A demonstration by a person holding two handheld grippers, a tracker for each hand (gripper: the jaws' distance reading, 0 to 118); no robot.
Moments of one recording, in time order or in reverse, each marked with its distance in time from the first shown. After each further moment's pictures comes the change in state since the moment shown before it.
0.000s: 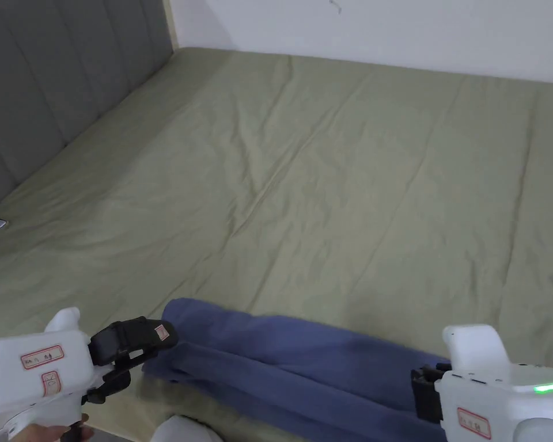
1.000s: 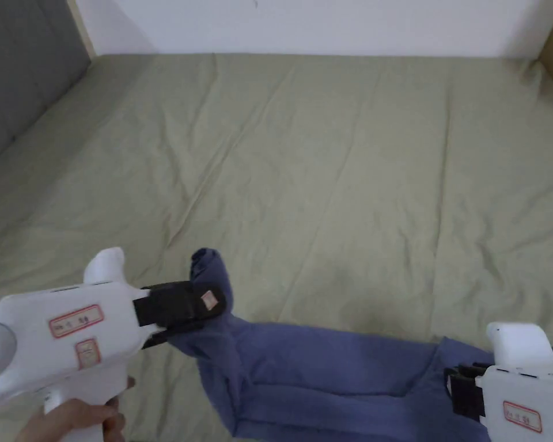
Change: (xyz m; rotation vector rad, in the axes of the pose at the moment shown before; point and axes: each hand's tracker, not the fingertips) left arm 0.203 -0.032 -0.045 -0.121 -0.249 -0.395; right arm 0.091 -0.047 0.043 0.021 -0.102 -0.261
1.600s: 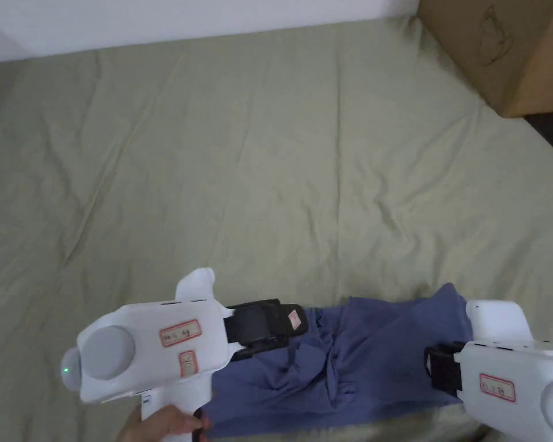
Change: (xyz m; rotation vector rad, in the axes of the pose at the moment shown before) left arm 0.044 -0.061 -0.134 -0.262 -0.094 -0.070; right arm 0.065 -0.042 0.025 0.012 -0.055 -0.213
